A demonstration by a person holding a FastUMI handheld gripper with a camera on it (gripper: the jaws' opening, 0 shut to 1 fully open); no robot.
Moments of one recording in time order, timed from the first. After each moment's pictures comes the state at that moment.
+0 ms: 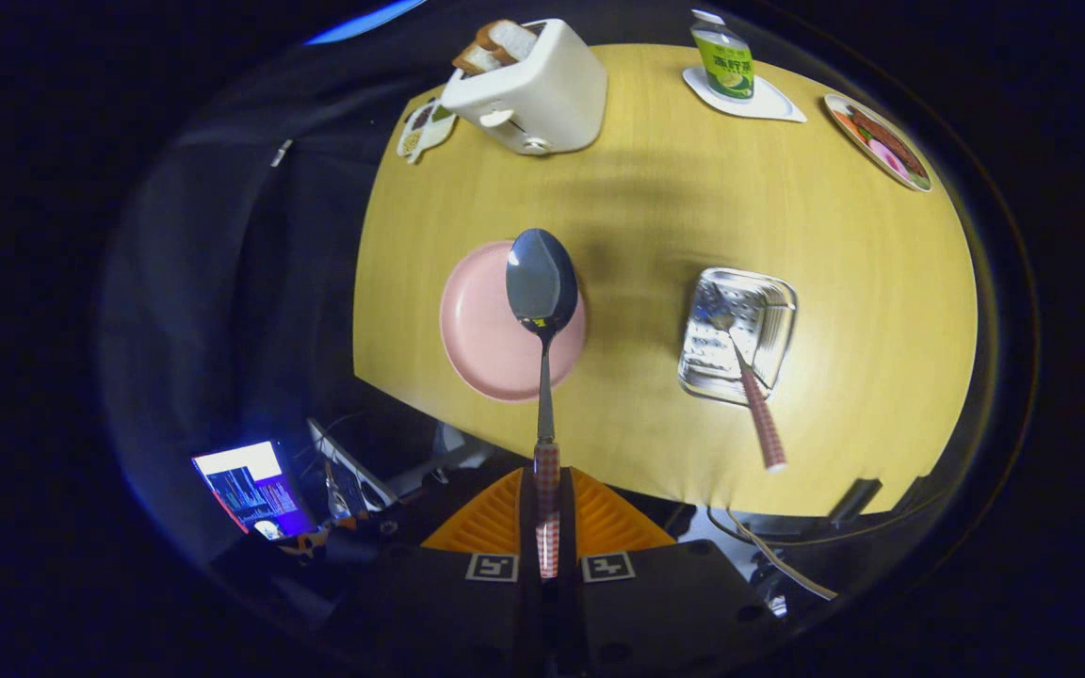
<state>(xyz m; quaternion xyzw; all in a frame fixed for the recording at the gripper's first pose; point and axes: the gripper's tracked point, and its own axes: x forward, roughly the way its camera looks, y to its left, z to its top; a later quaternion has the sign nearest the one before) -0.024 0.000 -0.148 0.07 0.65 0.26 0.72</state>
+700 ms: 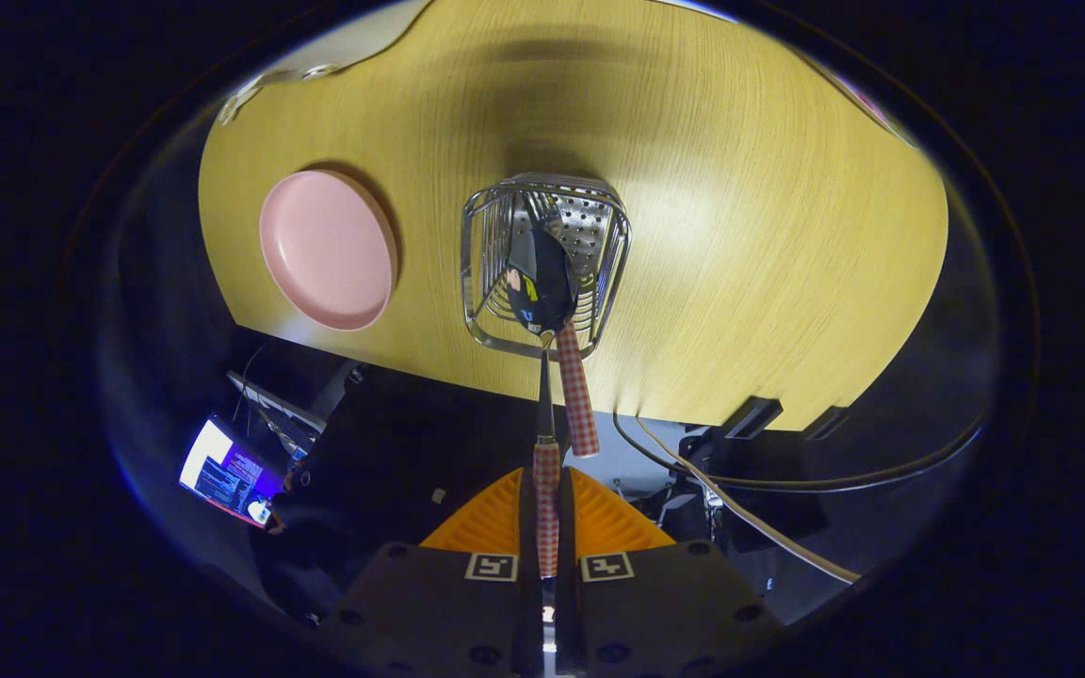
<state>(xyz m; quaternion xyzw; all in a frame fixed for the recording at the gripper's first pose) 0.005 -0.071 -0.189 -0.02 0.83 0.13 0.54</state>
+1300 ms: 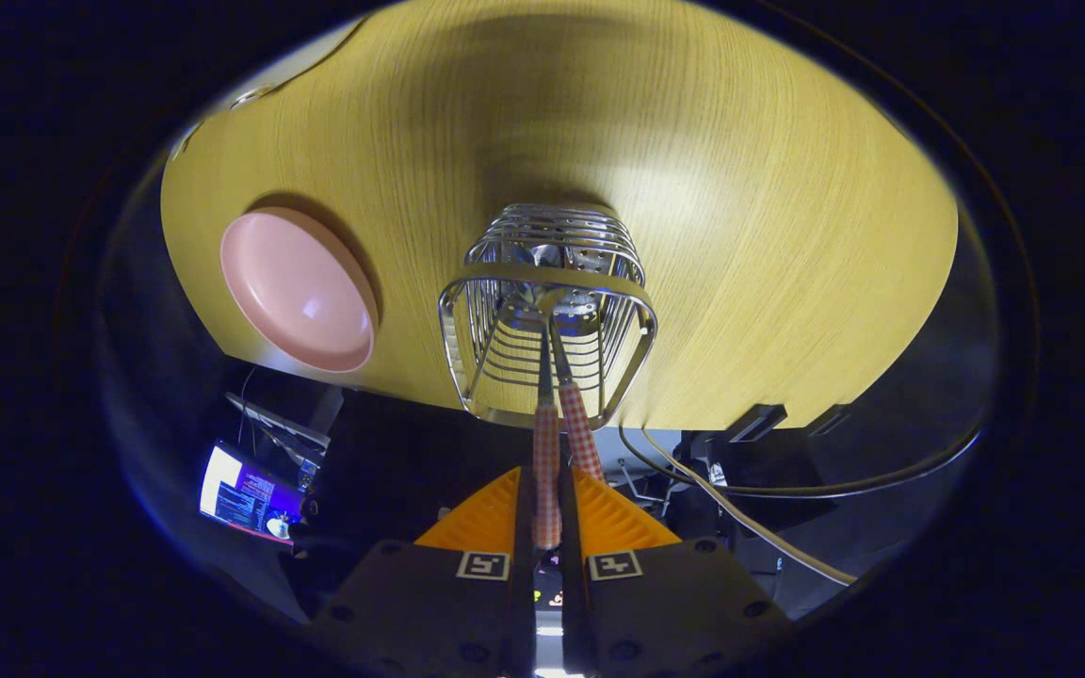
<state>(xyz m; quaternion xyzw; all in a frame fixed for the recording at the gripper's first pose) 0.036 -0.052 -0.213 0.00 0.84 0.11 0.53</state>
